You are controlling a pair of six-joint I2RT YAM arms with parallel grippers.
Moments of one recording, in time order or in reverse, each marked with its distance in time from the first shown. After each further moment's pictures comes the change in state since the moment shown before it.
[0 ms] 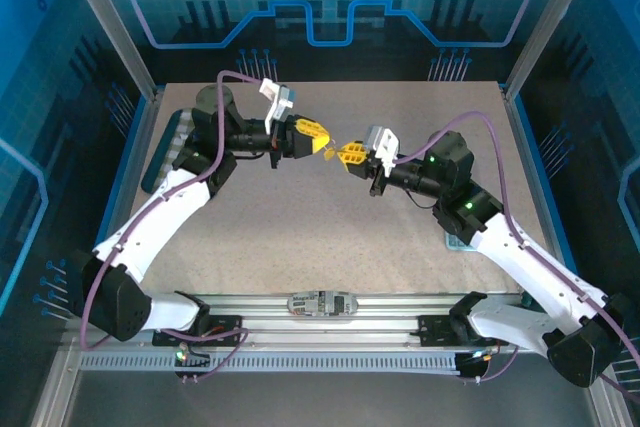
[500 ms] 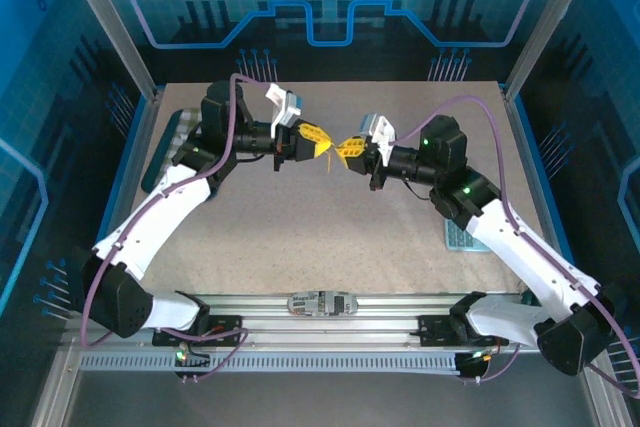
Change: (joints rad) left arm -0.007 0.021 0.053 -0.235 -0.030 0.222; right arm -0.047 0.071 0.077 -0.106 -0.074 0.057
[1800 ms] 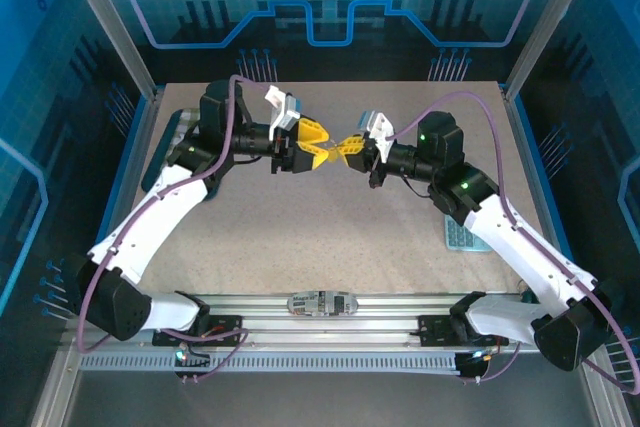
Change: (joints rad) left arm -0.005 -0.011 0.046 -0.144 0.001 0.100; right arm -0.012 0.039 0.045 -0.061 0.011 0.001
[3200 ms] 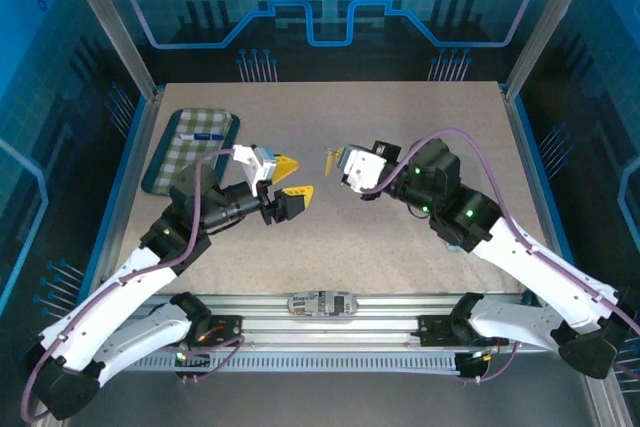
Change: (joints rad) left arm -0.196 -0.514 -0.503 0.184 -0.685 -0.208; right arm 0.227 -0.113 -0.033 -0.035 0.468 -0.468
